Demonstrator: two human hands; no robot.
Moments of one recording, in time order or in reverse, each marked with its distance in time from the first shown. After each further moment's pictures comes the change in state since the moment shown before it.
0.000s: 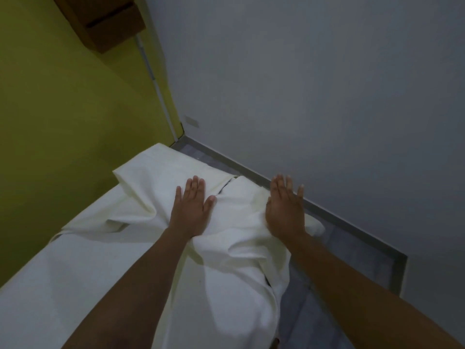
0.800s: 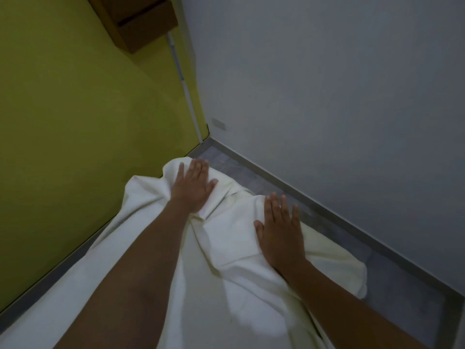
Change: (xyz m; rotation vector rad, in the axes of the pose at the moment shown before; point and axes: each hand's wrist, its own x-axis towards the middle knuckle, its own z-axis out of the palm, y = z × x) left_hand 0.130 -0.098 -0.032 0.268 -0.021 -0.043; right_hand 0.052 -0.090 0.039 0.004 -0.098 -0.106
